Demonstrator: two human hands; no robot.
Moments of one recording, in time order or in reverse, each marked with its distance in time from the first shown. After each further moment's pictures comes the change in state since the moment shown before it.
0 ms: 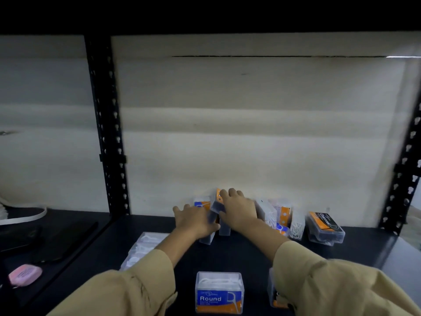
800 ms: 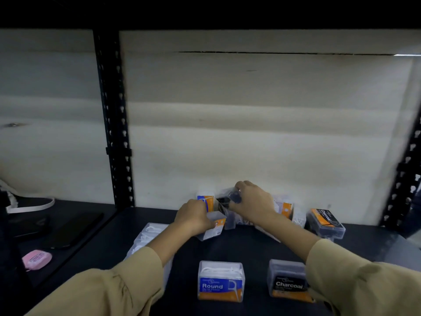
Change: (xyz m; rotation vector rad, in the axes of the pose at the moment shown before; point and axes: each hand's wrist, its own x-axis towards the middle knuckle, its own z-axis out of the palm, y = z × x) left_hand -0.006 -0.015 0.003 -0.200 0.027 0.030; right_hand -0.022 0.018 -0.026 0.229 0.128 0.023
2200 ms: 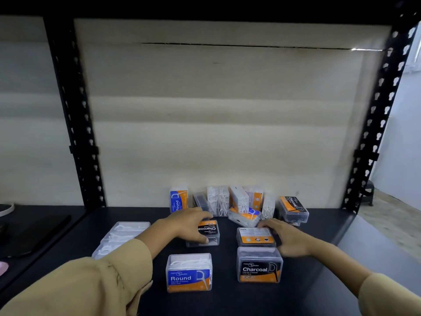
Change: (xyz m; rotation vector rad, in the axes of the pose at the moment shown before) left_hand 0.003 0.032 0.025 0.170 -0.330 0.451; right_hand -0.099 0.162 -0.004 0.231 -0.497 -0.008
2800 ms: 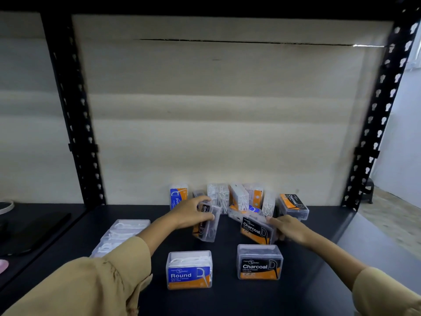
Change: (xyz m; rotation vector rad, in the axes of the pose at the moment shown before) left_hand 0.002 0.002 -0.005 -0.518 0.163 -0.166; right_hand 0.006 -0.003 -0.004 0.355 0.137 0.318
